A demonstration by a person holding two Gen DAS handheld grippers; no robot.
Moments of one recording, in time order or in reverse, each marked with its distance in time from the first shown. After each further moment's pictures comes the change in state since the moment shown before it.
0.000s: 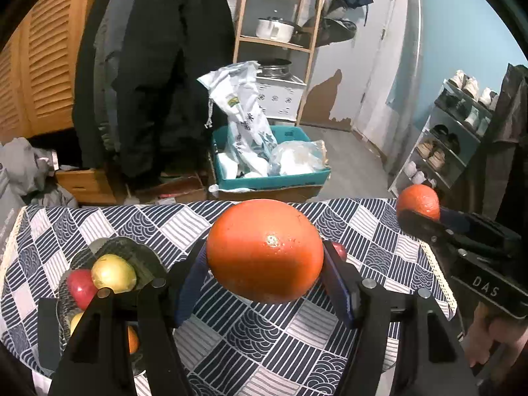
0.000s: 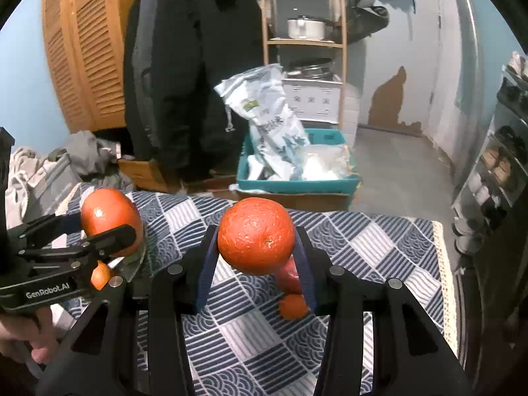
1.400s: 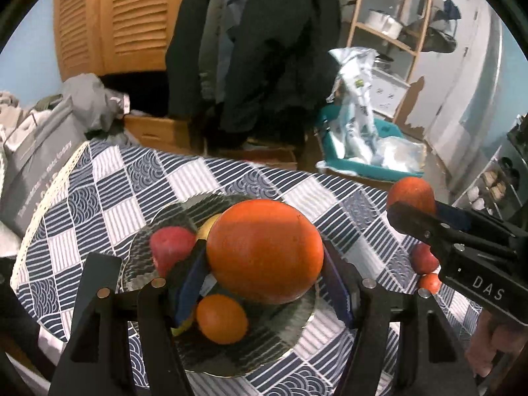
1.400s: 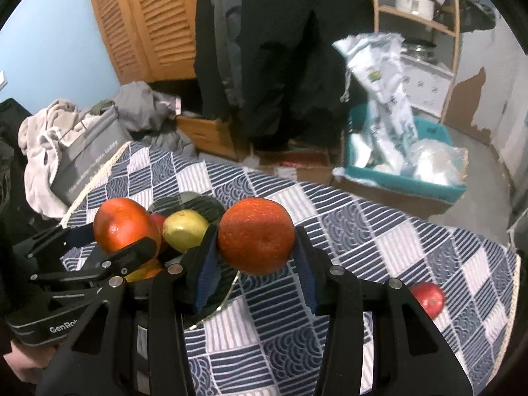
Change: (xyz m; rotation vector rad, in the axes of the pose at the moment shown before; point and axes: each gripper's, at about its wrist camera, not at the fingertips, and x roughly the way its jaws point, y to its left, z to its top) left arm 0.016 0.154 -0.038 -0.219 0.089 0.237; right arm 0.119 0.147 0.016 -0.131 0.171 0.227
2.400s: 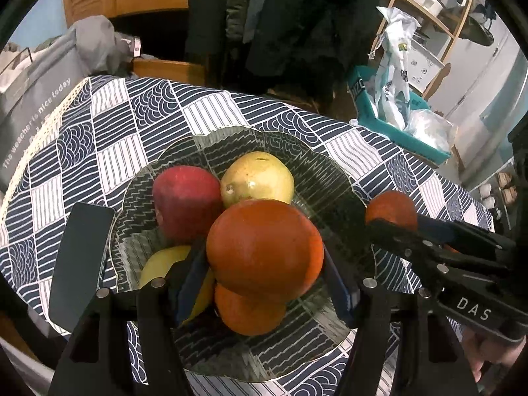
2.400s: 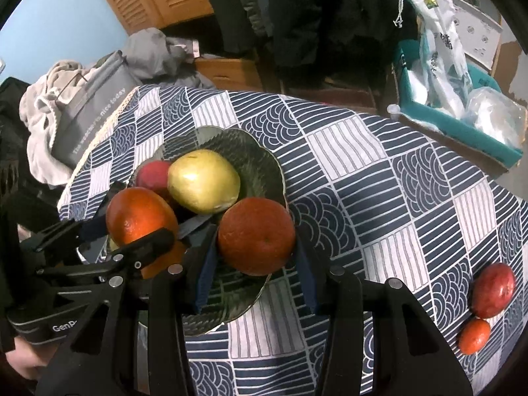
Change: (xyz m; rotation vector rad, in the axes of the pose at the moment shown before) left arm 0.058 0.040 -0.029 -0.096 0.181 0.007; right arm 0.093 0.018 -0.026 0.018 0.232 0.134
